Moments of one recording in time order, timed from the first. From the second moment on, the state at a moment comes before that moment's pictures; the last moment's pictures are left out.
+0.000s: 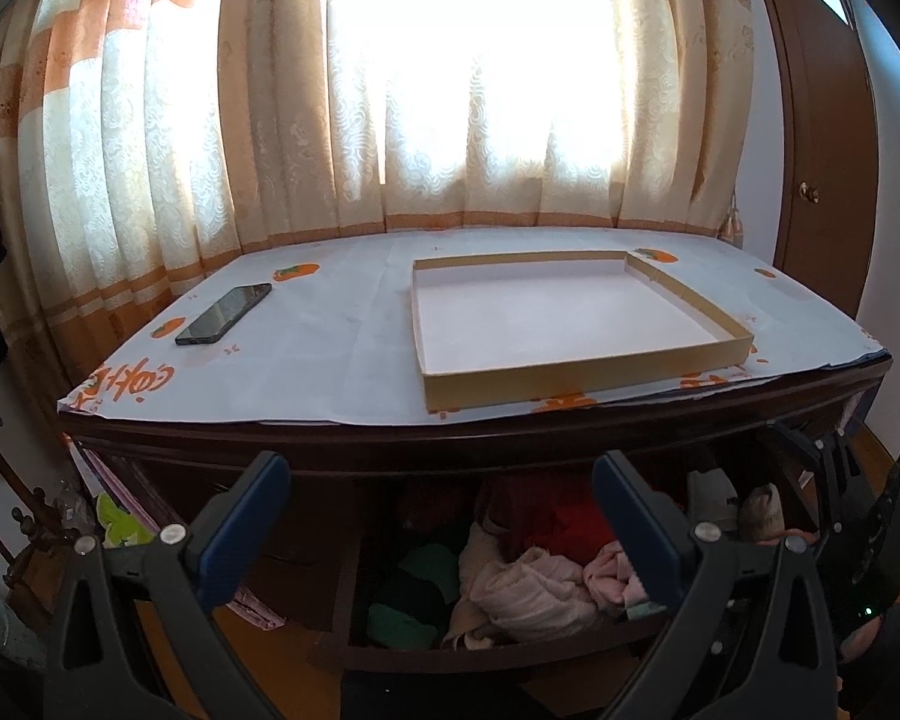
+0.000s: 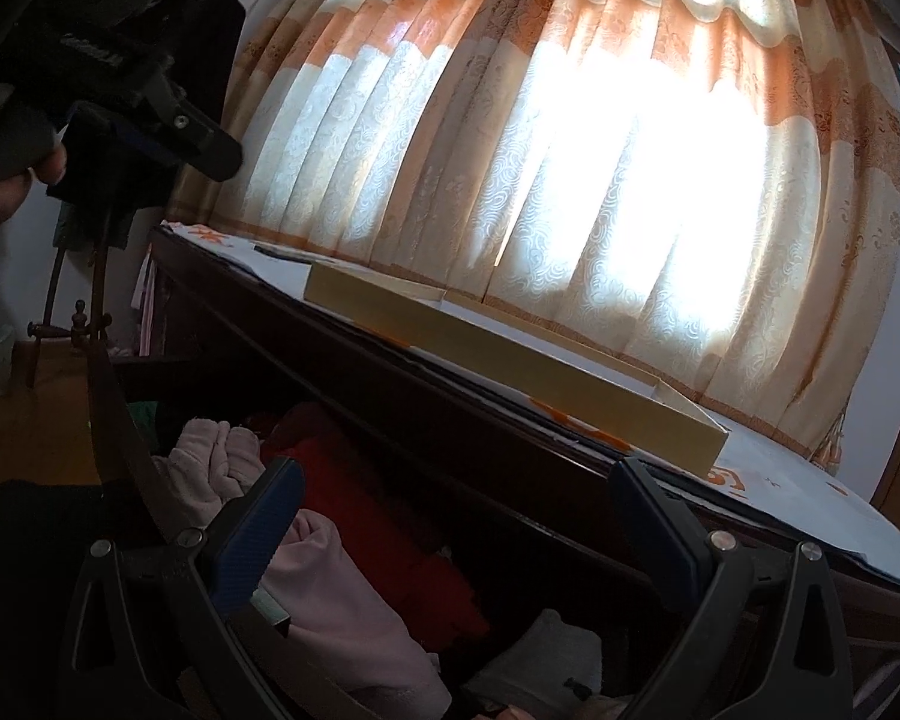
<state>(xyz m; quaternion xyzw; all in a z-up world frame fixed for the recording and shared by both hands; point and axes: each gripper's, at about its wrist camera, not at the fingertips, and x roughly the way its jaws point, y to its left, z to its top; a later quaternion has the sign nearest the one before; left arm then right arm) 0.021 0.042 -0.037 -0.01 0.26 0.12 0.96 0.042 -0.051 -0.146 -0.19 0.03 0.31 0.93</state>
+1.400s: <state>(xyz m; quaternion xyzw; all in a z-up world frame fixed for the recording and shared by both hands) 0.023 0.054 -0.035 -0.03 0.28 0.12 0.95 0.015 -0.036 -0.152 -0.25 0.15 0.34 0.90</state>
